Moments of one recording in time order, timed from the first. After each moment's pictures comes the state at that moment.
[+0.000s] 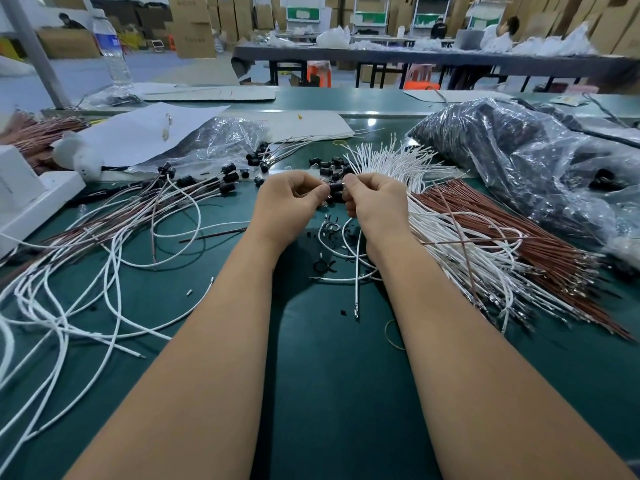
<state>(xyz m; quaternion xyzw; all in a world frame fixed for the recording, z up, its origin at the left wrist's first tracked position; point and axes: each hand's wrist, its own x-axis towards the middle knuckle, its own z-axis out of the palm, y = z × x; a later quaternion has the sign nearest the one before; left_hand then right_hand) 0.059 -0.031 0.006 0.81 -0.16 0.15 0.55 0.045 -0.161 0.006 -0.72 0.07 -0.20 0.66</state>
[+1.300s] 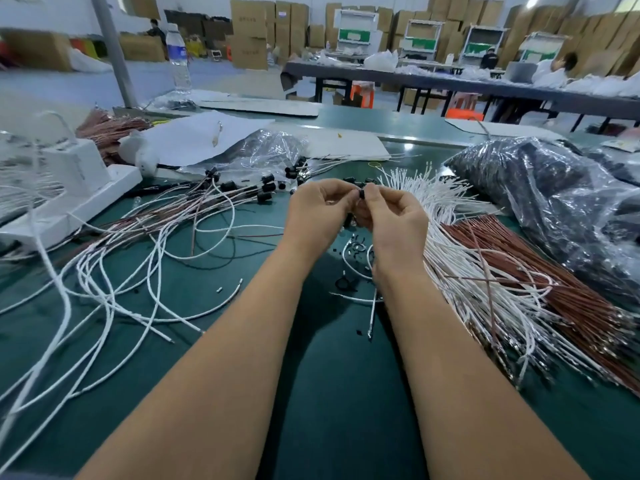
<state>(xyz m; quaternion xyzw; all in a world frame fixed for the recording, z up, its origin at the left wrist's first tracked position) 0.054 -0.044 0.006 0.75 -0.16 0.19 0.62 0.031 -0.144 0.005 -0.60 0.03 -0.23 0.77</state>
